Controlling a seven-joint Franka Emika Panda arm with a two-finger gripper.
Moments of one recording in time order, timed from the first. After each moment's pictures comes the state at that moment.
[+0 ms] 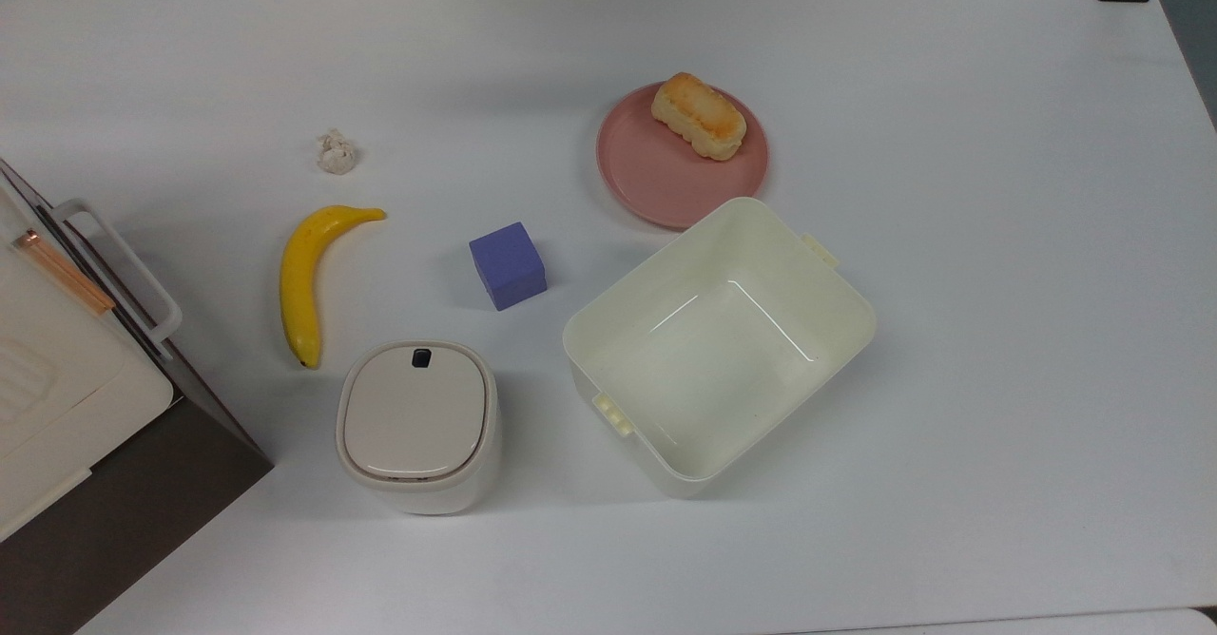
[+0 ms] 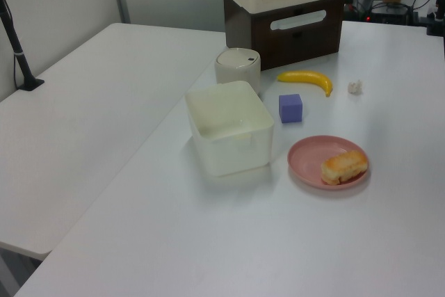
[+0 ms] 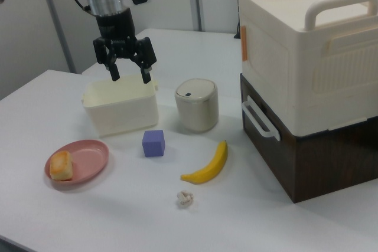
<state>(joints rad) -0.10 -0.01 -0.02 -1.57 -0.10 1.54 -0.18</state>
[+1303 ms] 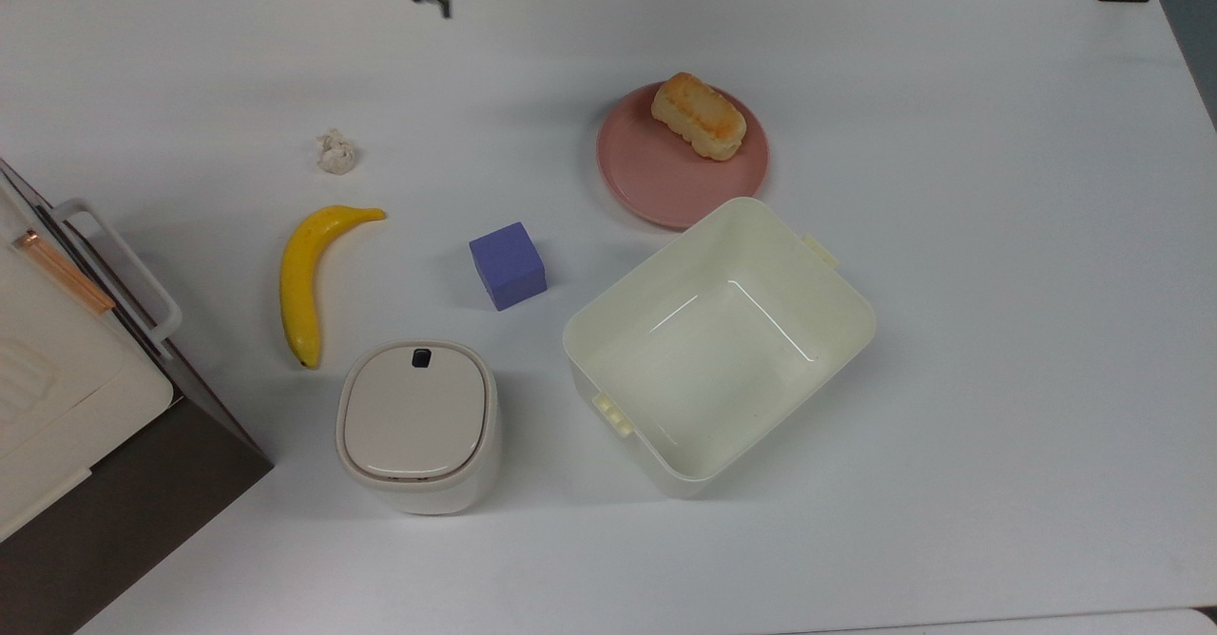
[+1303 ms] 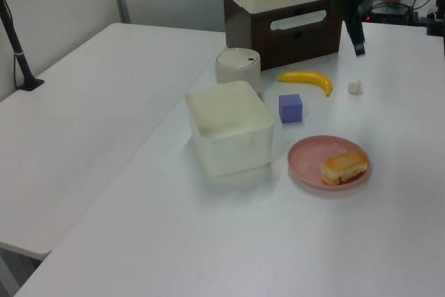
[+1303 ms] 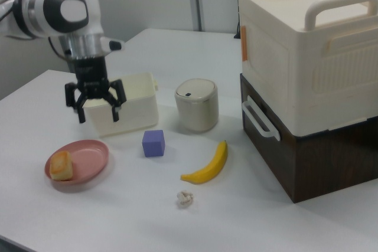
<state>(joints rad) 0.09 0.02 0.00 -1.78 -0.15 1.49 -0.26</state>
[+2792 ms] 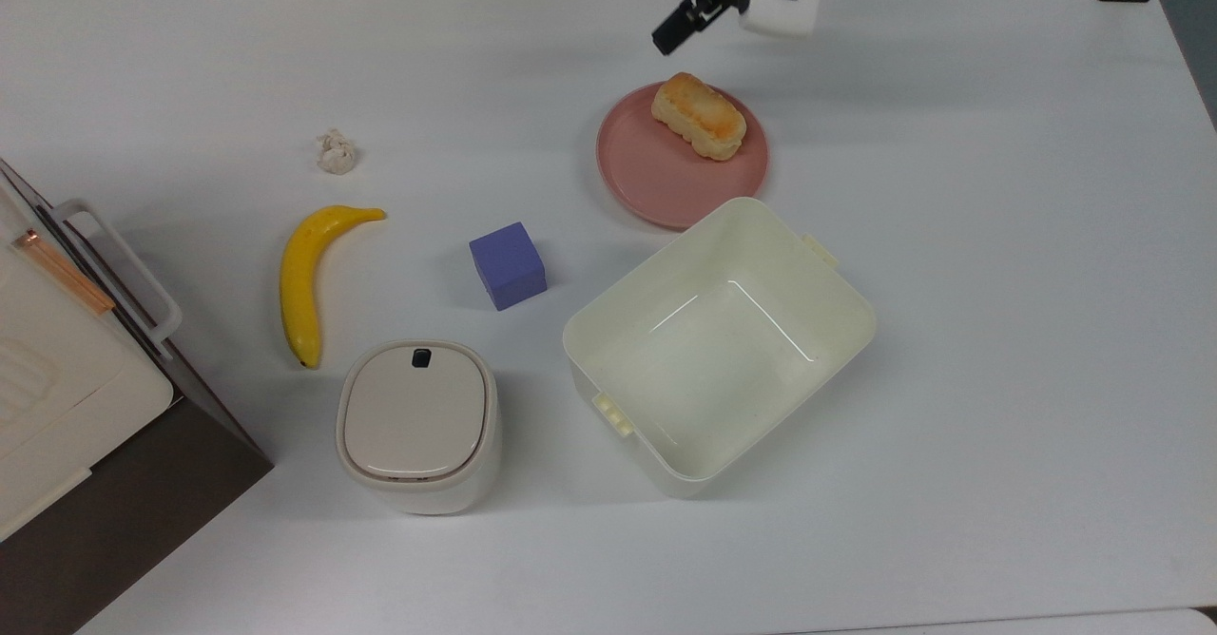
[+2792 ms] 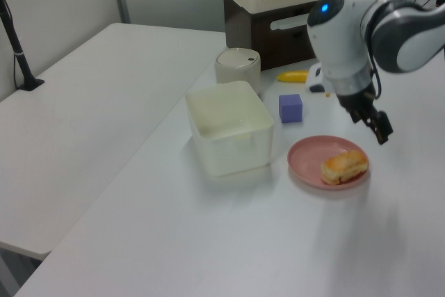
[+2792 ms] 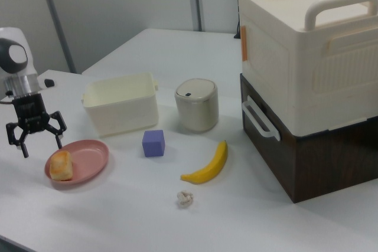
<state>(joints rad) 0.51 0.07 0.00 -1.99 -0.15 1.64 -0.27</state>
